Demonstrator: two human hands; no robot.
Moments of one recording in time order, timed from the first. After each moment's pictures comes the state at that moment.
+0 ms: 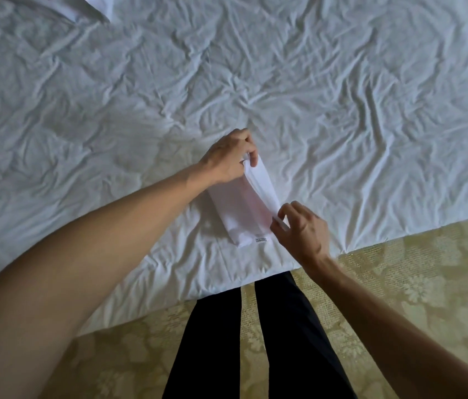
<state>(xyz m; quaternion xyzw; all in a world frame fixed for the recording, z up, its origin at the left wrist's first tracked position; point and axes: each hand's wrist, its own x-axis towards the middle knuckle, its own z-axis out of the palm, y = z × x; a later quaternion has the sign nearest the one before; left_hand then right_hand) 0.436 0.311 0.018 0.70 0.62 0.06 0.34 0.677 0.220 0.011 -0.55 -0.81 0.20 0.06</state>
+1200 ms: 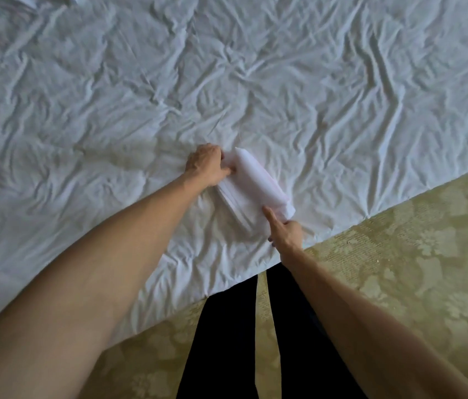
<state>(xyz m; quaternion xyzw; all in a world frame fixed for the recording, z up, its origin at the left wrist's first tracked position) 0.387 0.264 -0.055 0.61 0.70 -0.11 0.35 0.600 0.144 -0.041 -0.81 -0.24 0.53 0.04</state>
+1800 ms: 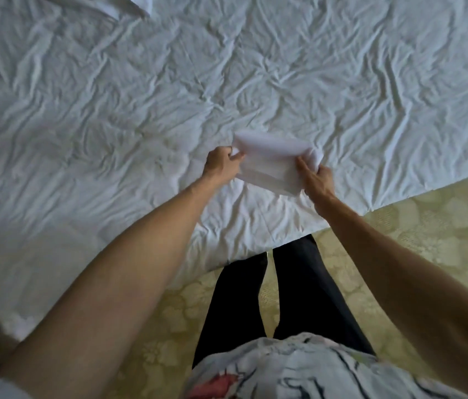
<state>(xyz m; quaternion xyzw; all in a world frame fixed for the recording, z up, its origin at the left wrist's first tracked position) 0.360 0.204 0.053 0.42 0.79 0.06 0.46 0.591 0.213 0.067 -0.76 -0.34 0.54 0.13</state>
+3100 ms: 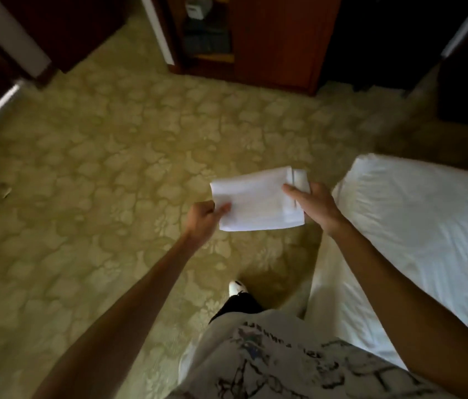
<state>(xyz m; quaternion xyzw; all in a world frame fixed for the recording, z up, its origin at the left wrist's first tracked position) 0.604 -0.458 0.304 -0.49 0.71 0.49 -0.14 0.371 -0.321 0.340 0.22 -0.80 0.41 -0.38</state>
